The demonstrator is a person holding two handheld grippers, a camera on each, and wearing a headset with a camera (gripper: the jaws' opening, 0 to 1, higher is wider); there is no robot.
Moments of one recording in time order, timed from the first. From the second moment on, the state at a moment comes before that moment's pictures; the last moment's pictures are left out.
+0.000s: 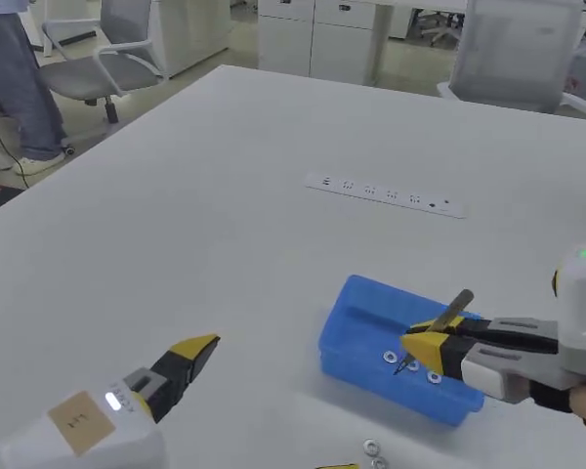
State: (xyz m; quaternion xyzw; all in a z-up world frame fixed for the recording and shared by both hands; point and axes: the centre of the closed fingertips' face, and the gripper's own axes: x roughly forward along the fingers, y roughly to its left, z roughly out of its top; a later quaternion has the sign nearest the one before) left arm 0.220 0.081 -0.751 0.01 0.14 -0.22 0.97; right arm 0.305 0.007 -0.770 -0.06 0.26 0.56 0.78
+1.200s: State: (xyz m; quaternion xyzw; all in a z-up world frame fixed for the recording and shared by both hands) left arm 0.220 0.080 -0.753 0.01 0.15 -0.22 0.96; right arm 0.253 0.009 -0.834 -0.07 0.33 0.58 0.75
